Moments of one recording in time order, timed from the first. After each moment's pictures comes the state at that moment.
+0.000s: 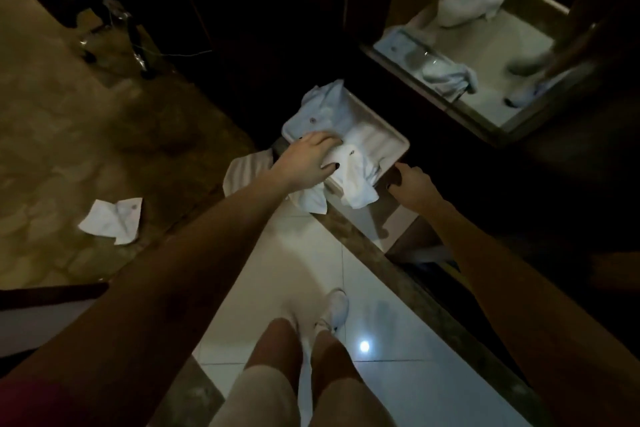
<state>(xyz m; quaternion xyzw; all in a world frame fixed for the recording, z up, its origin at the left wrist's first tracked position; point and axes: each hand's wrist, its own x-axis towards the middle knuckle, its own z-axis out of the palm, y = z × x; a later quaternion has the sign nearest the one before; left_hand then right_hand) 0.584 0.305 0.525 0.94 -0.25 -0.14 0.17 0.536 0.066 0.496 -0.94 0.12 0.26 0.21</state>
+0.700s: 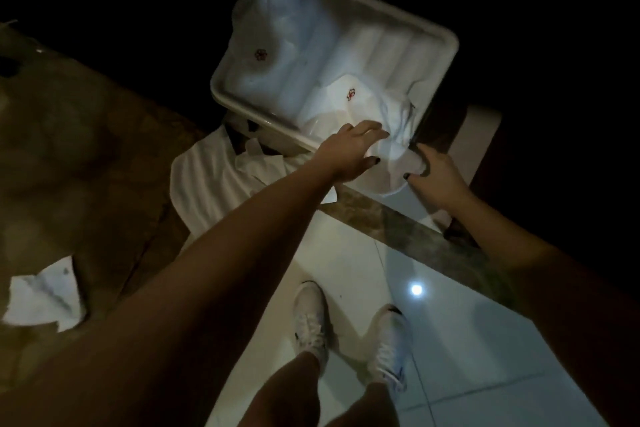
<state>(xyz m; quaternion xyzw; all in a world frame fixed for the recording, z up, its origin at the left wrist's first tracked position) 0.727 0.208 0.110 0.86 -0.38 -0.31 0.12 0.621 0.044 0.102 -0.84 0.28 0.24 0.39</state>
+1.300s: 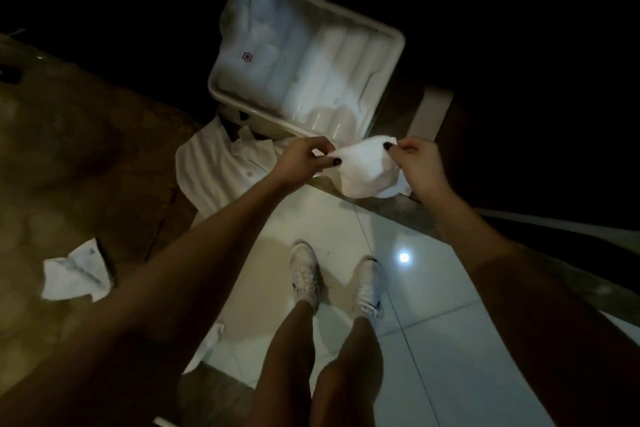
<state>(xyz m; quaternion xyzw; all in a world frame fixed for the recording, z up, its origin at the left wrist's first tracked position) 0.661 0.252 0.249 0.84 -0.14 -0.38 0.37 0.566 0.062 0.256 -0.73 0.41 0.10 0.54</state>
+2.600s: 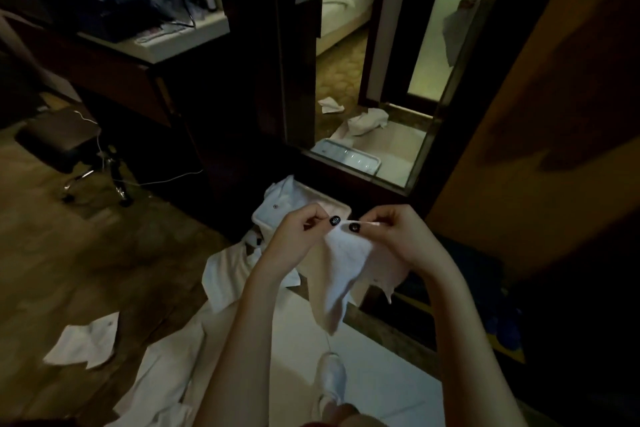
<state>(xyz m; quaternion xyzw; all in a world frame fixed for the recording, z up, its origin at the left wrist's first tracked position) 0.312 0.316 0.759 0.75 -0.21 -0.14 0.61 0.244 0.137 0.801 -0.84 0.08 0.01 0.54</state>
